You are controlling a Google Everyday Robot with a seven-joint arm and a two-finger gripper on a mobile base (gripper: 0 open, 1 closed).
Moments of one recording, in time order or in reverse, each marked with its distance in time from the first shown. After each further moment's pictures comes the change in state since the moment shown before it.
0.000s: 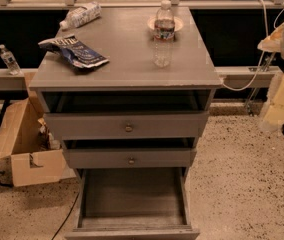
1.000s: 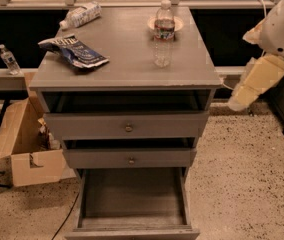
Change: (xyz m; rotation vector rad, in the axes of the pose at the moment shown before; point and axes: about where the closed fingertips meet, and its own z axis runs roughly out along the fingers) arm -0.025 -0.042 0.026 0.048 -0.145 0.106
